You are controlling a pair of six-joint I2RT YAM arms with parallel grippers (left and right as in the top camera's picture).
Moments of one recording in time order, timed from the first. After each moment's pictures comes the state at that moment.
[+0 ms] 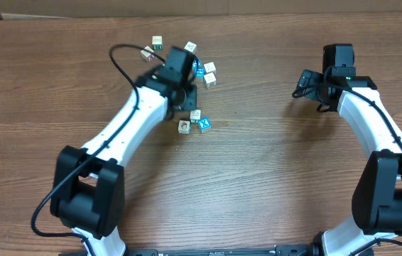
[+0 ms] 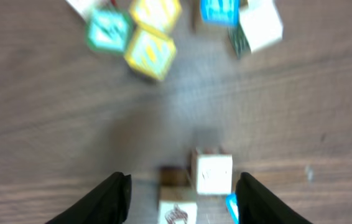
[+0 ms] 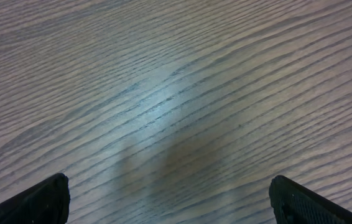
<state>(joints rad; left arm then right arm) -0.39 1.88 1.47 -0.72 -0.06 -0.36 -0.03 1.79 1.28 -0.57 0.20 0.33</state>
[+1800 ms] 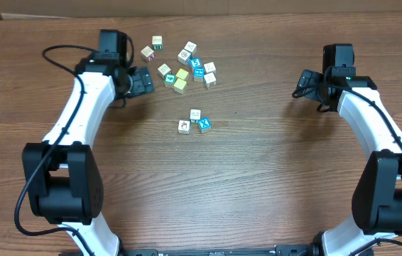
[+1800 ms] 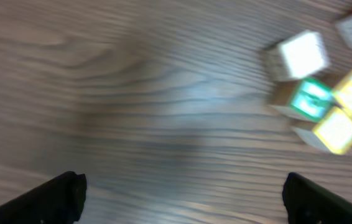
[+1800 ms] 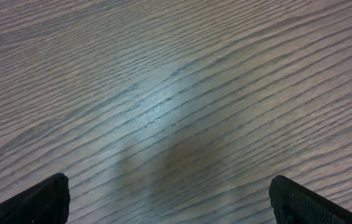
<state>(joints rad) -0.05 1.92 1.51 -0.78 -0.04 -0.36 -0.03 1.79 1.28 -0.57 0.20 0.33</state>
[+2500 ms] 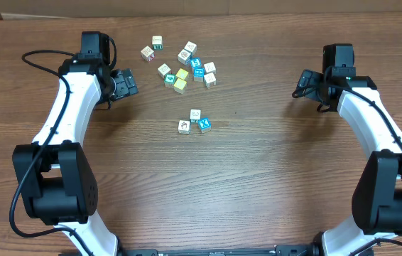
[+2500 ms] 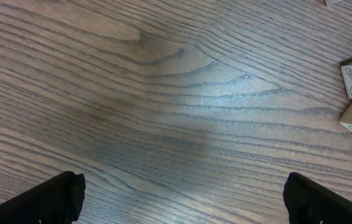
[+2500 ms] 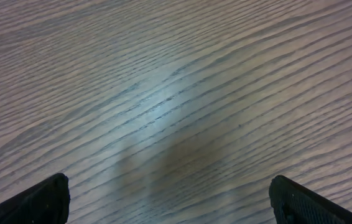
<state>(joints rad) 0.01 1.92 1.51 -0.82 -0.10 -0.36 -0.03 1.79 1.28 -0.57 0.20 0.33</state>
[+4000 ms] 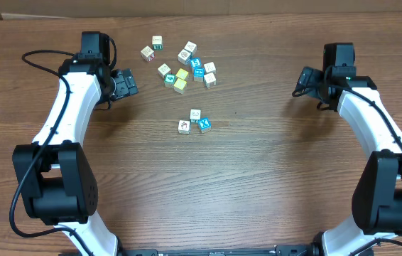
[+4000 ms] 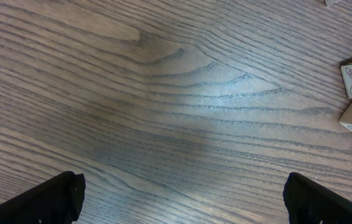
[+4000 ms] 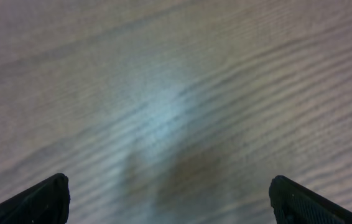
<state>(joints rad) 0.01 1.92 1.51 -0.82 -0.10 -0.36 -0.03 1.79 1.28 -0.50 0.20 0.33</state>
